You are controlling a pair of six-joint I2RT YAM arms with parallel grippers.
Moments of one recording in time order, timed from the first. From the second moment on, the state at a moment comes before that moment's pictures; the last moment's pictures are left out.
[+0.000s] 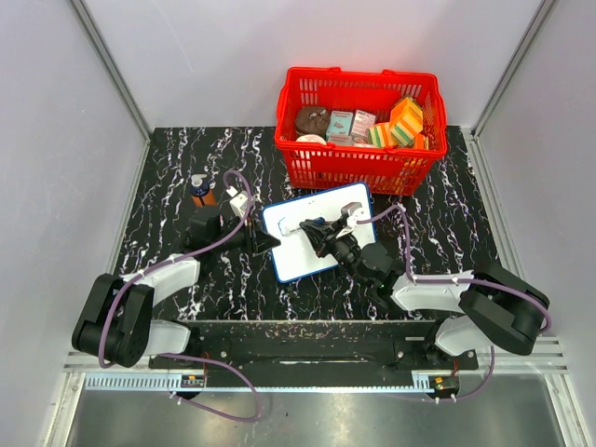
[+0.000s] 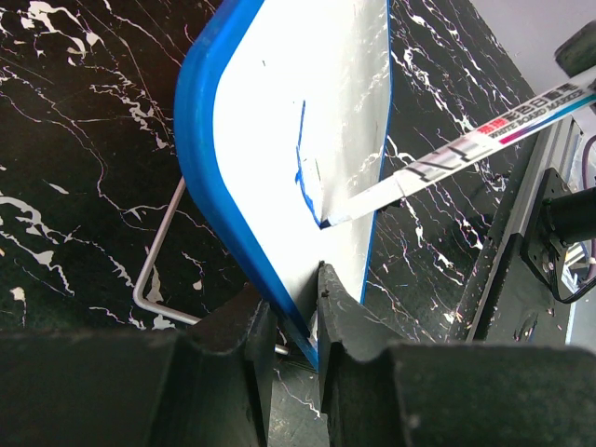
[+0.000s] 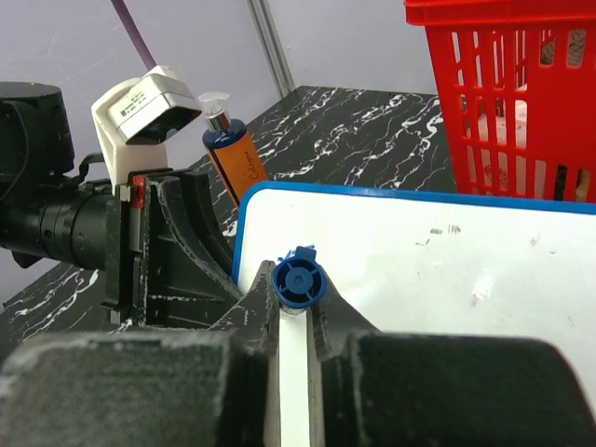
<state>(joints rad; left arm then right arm) -0.29 1.30 0.47 0.42 0.74 -0.27 0.96 1.41 0.46 1.13 0.27 0.25</state>
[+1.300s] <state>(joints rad) -0.29 1.30 0.47 0.41 0.75 -0.26 0.96 1.41 0.49 1.11 0.24 0.21</state>
